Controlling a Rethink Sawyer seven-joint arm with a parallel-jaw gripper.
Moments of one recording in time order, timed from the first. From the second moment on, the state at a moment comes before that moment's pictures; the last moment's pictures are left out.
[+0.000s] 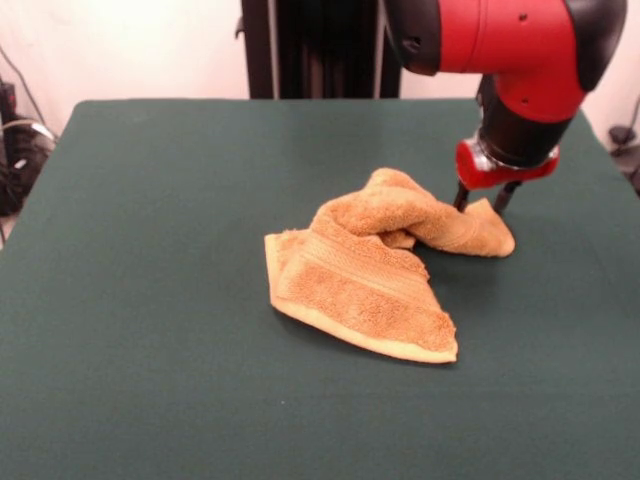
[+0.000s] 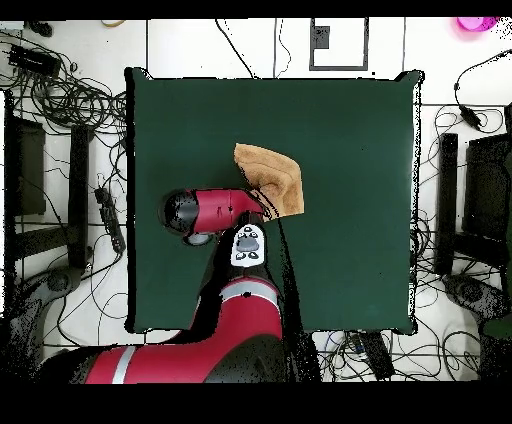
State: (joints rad) arm 0.11 -0.32 -0.05 1.46 -0.01 0.69 1.57
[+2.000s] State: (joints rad) arm 0.03 -0.52 -0.06 1.56 -0.11 0.71 1.57
